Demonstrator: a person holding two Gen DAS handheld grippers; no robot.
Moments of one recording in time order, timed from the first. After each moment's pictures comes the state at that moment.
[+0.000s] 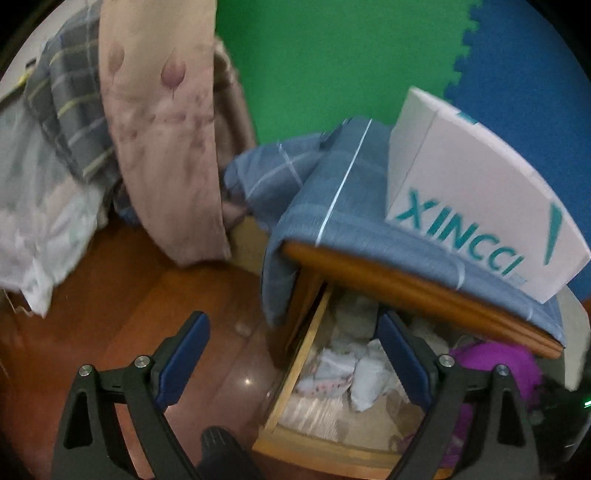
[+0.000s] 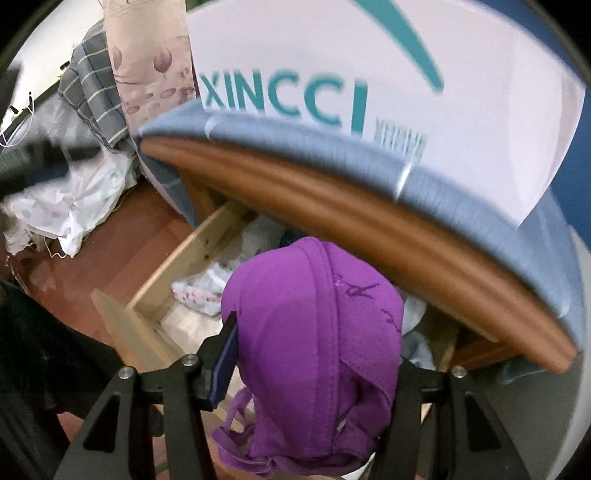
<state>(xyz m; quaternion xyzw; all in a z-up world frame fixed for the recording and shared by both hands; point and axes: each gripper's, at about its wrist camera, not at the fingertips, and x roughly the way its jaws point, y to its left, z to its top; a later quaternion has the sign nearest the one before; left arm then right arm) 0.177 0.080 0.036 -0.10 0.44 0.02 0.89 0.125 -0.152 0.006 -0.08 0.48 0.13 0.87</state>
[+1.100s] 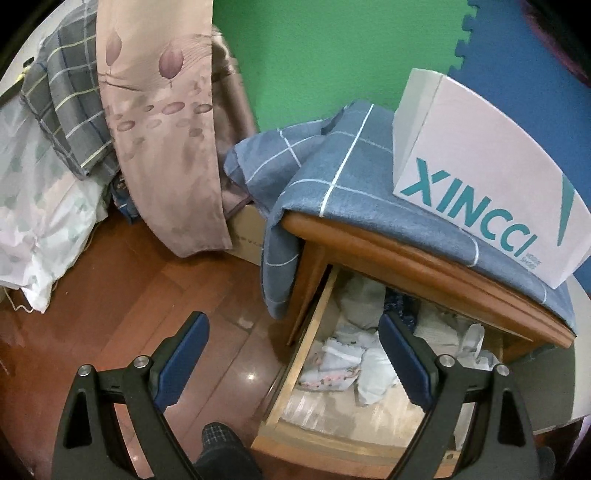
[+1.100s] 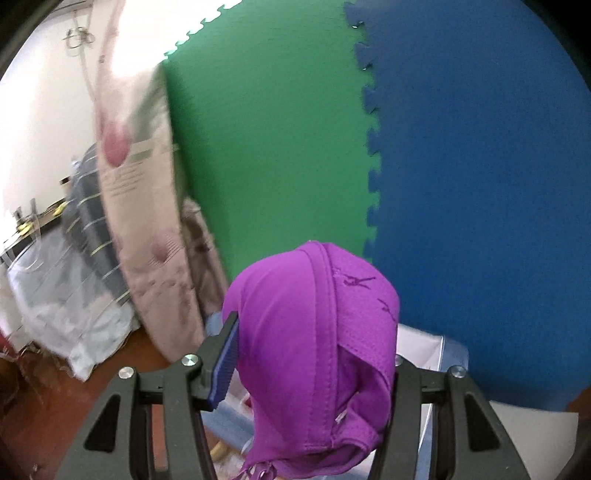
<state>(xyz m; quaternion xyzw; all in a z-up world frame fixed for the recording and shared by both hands) 0.175 0.073 0.025 -0.08 0.45 0.02 0.89 0.239 -0.139 0.335 -0.04 0.29 0.09 0.95</state>
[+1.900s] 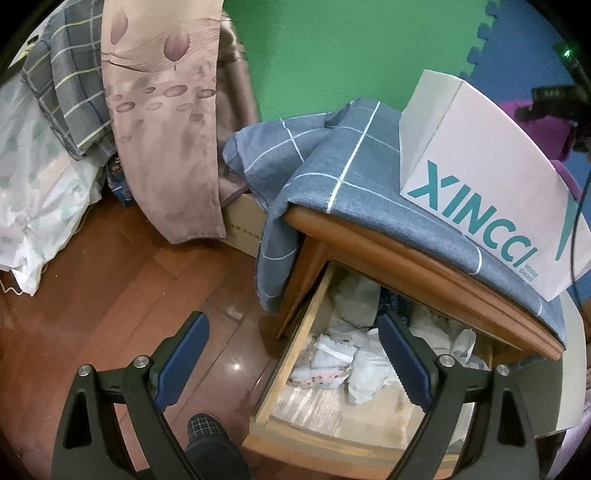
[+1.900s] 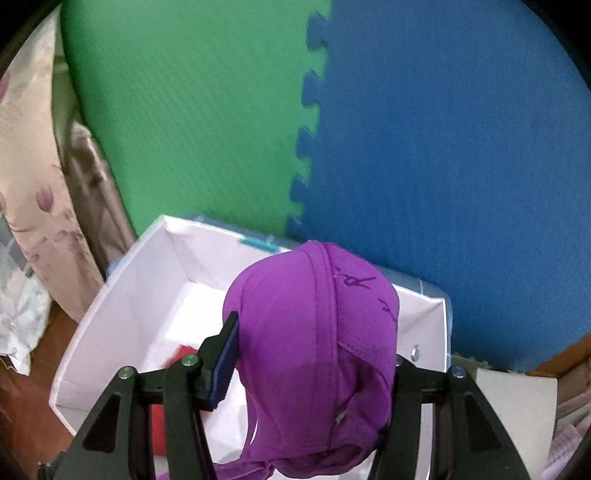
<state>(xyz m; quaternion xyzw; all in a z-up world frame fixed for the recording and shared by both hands) 0.180 0.081 0.018 -0.12 0.46 0.01 0.88 0.378 -0.170 0.187 -0.07 0.44 -0.05 0.89</state>
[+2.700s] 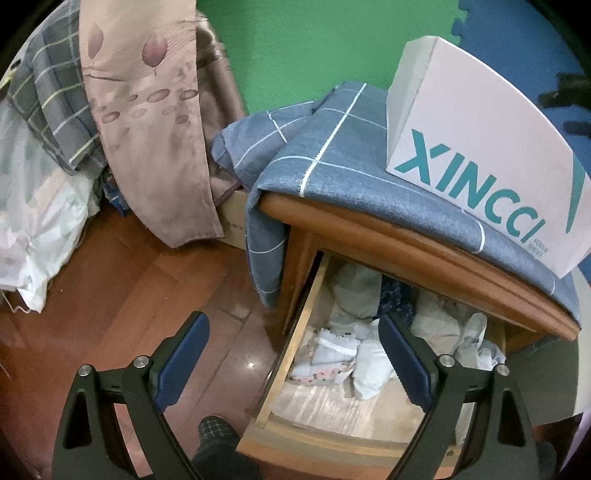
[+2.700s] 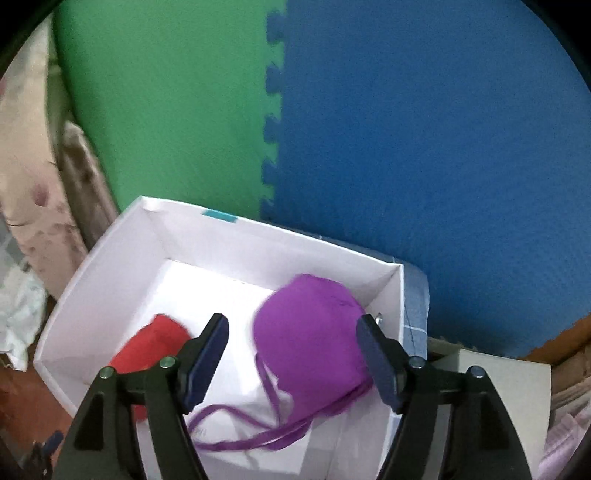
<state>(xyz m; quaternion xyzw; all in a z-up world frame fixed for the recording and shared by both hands) 0.188 0.061 0.009 -0.07 0.47 0.01 0.88 0.337 -0.197 0.196 -0.06 0.43 -0.05 0.90</state>
